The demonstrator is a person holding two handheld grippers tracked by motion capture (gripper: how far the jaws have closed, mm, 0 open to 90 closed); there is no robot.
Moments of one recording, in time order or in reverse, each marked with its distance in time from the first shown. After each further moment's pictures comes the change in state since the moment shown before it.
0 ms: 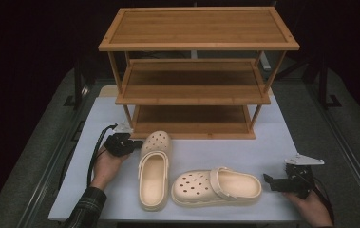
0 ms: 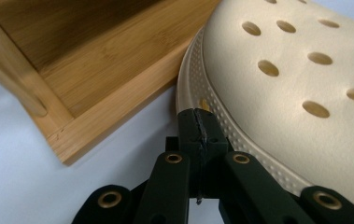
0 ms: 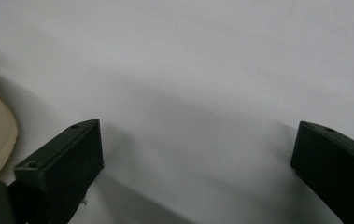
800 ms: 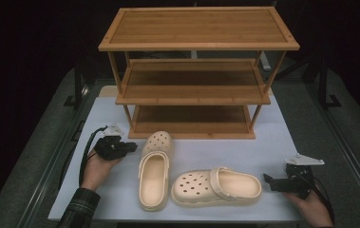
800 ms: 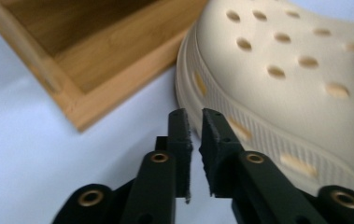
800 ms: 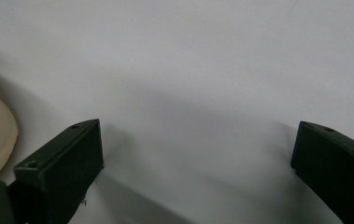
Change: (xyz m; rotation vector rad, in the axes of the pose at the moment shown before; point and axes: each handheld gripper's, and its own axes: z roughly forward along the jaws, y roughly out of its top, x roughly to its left) left arm 0.000 -0.016 -0.034 -0.016 -0.022 -0.012; right arm 0.000 0.000 0.000 -0.002 -0.001 -0.002
